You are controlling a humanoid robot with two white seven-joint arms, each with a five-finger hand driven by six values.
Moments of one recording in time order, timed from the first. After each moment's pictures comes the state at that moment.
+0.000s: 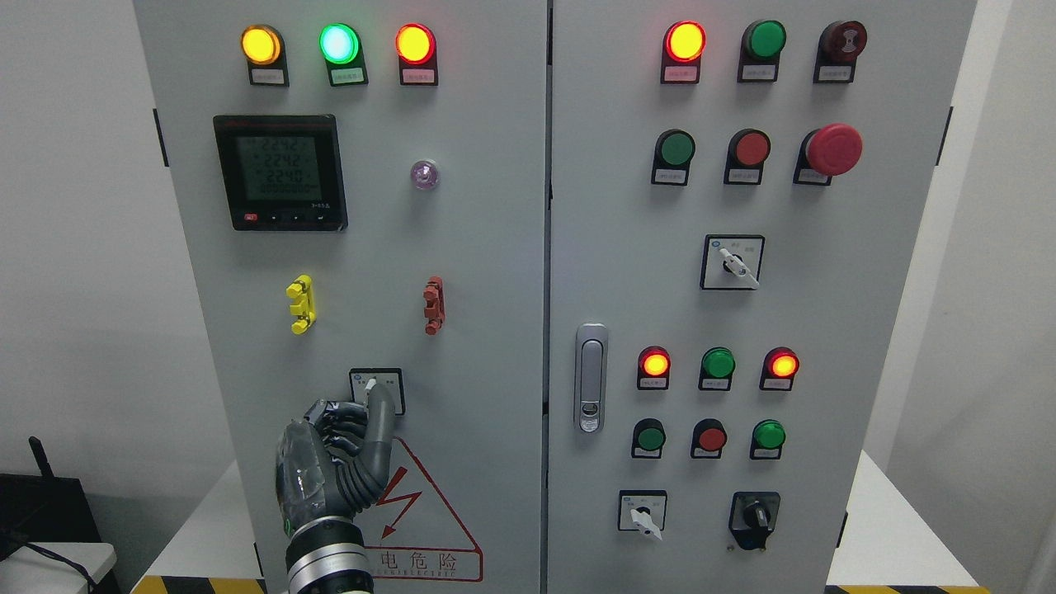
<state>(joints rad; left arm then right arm) -0.47 -0.12 -0.18 -1.82 -0.32 0.57 0.50 0.06 0.12 0.06 -0.14 0.00 0.05 0.14</state>
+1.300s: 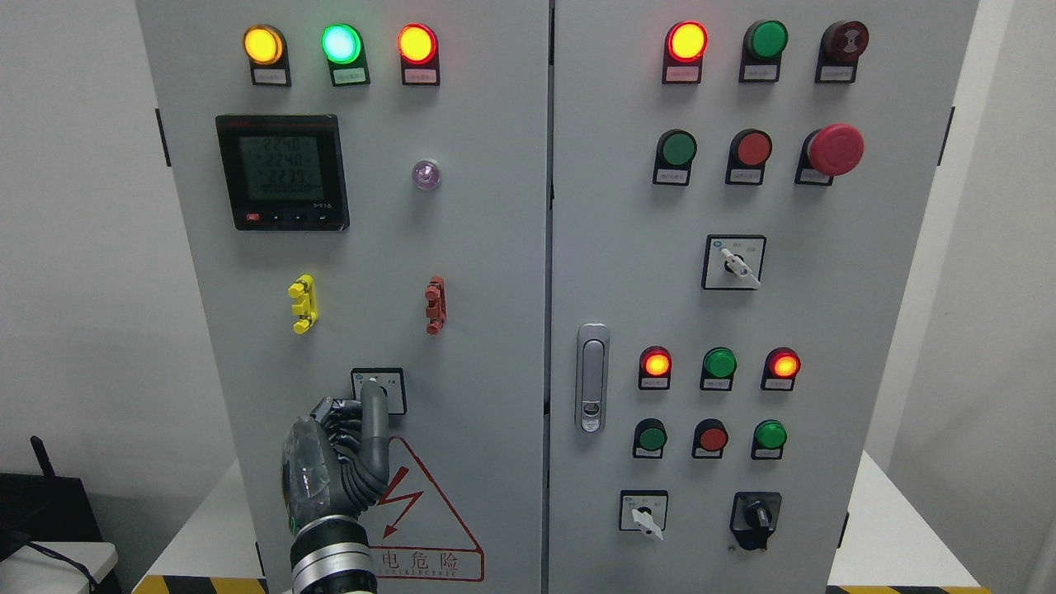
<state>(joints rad) -0.47 -0.12 -0.19 -1.82 -0.32 0.57 0.49 0.06 0.12 0.06 -0.14 0.00 0.05 0.14</state>
